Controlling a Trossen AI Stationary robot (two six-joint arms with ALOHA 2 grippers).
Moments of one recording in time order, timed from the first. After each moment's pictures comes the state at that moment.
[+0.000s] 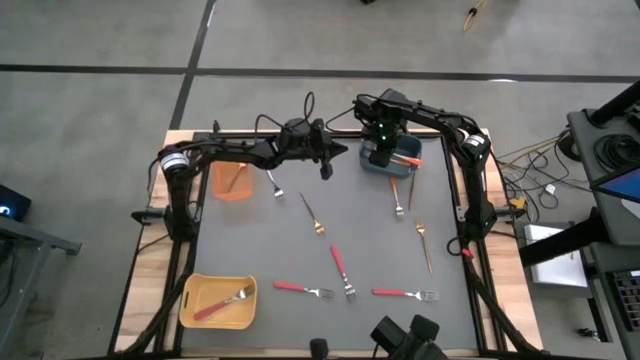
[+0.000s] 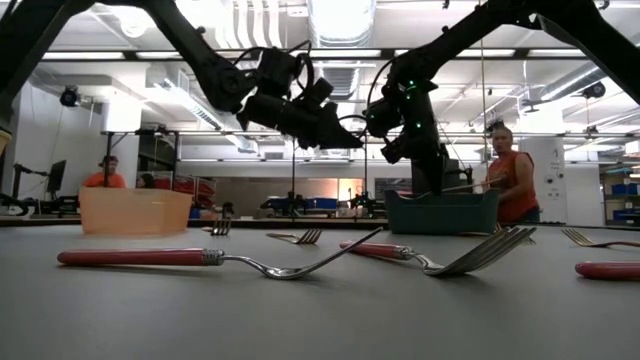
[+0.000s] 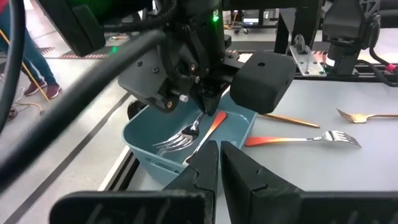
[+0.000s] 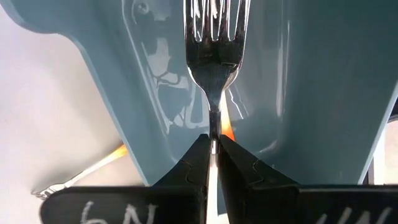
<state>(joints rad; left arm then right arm) 0.49 1.91 1.14 0.51 0.26 0.18 -0.73 2.06 1.74 -1.37 0.08 -0.25</state>
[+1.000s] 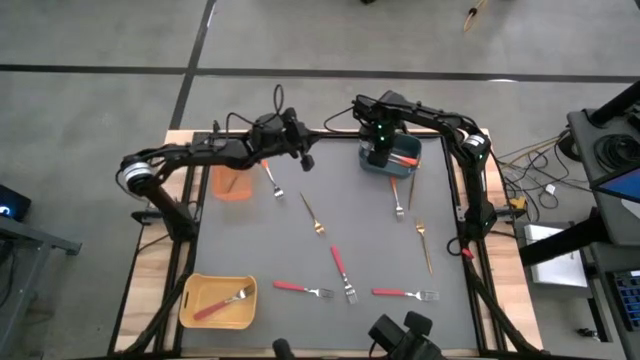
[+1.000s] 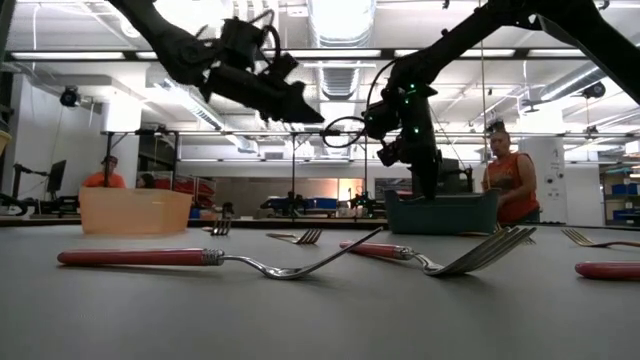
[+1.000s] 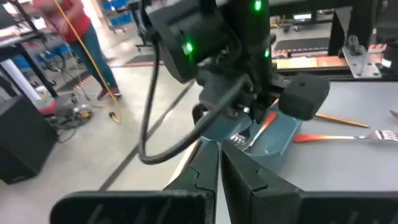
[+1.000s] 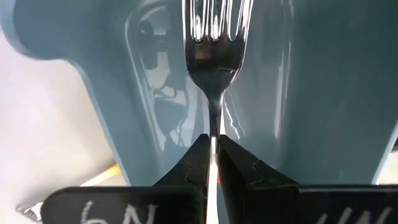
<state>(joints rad) 0.53 1.62 0.95 0.47 0.09 0.26 -0.73 2.06 1.71 -1.27 0.07 -0.31</state>
